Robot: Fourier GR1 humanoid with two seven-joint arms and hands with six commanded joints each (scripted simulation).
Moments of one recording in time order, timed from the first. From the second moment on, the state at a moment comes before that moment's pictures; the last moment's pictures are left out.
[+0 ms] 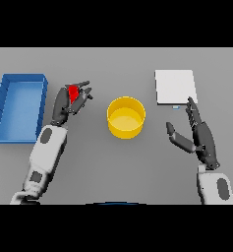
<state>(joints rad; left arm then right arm) -0.57 0.00 0.08 -0.81 -0.15 0.15 -0.28 0.04 -0.10 0.04 -1.63 0.11 0.03 -0.07</state>
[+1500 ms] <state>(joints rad) -0.82 0.25 -0.48 -1.04 -0.80 -0.20 0.13 0.05 -0.09 0.07 -1.65 0.14 0.02 -0.05</state>
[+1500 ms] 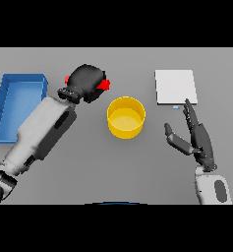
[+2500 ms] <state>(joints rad) -1.16 0.22 -0.89 -0.83 -1.18 -0.43 0.02 0.05 -0.07 0.04 -1.64 0.08 0.03 -0.02</state>
